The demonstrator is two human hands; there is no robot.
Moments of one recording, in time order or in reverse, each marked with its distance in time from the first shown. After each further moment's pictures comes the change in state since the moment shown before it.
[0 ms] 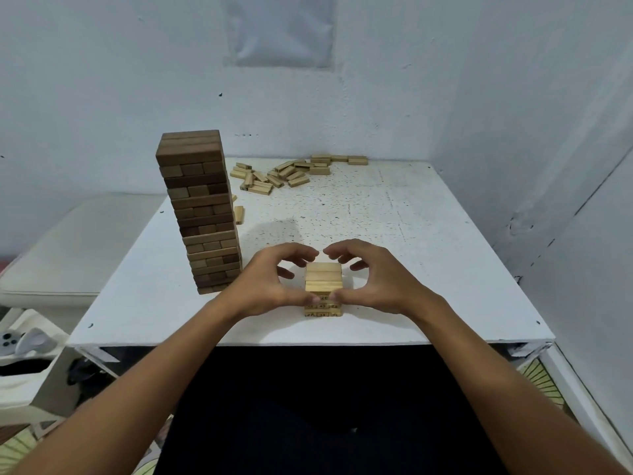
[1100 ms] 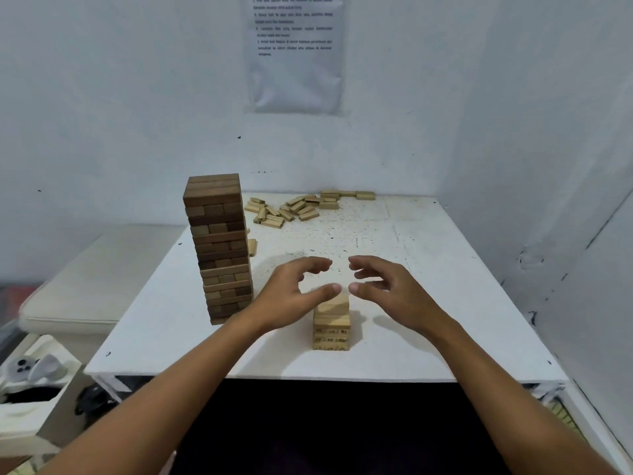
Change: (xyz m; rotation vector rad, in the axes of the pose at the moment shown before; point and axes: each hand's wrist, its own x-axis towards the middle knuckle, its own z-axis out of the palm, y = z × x) left_hand 0.017 0.019 0.004 0.085 0.138 0.047; right_hand 0.010 0.007 -0.018 0.193 0.113 0.069
